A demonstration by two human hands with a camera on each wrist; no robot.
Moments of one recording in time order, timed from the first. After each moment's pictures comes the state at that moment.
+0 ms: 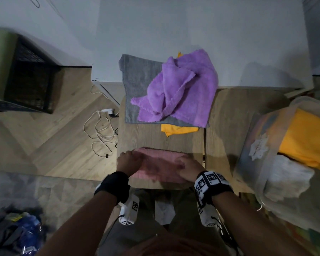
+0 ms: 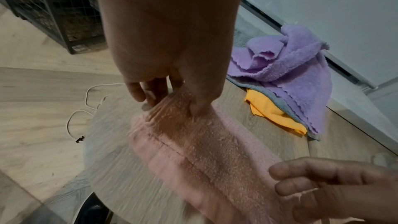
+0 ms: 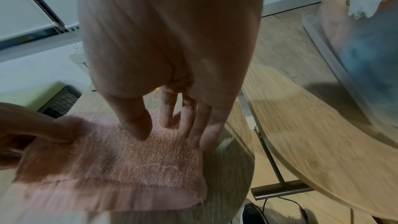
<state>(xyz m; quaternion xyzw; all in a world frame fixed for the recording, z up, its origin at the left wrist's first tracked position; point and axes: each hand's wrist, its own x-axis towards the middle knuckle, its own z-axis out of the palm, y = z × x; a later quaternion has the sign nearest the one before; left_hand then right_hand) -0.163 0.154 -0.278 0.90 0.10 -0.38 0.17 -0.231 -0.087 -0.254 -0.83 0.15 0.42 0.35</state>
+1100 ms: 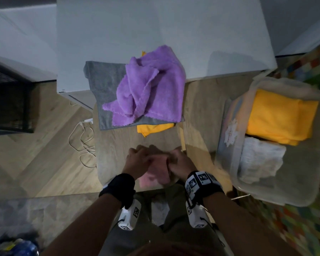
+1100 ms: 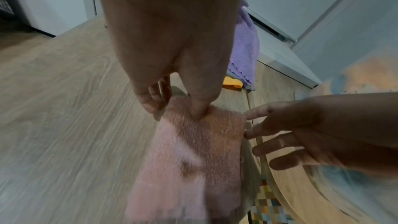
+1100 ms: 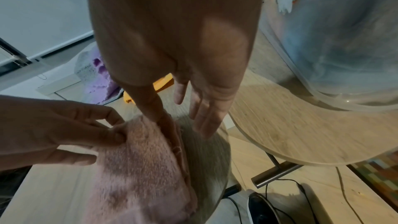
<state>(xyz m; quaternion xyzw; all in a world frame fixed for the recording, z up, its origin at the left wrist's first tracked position) -0.182 0.063 -0.268 0.89 -0.12 -0.38 0.20 -0.256 -0.116 -0.246 -0.76 0.31 0.33 0.46</state>
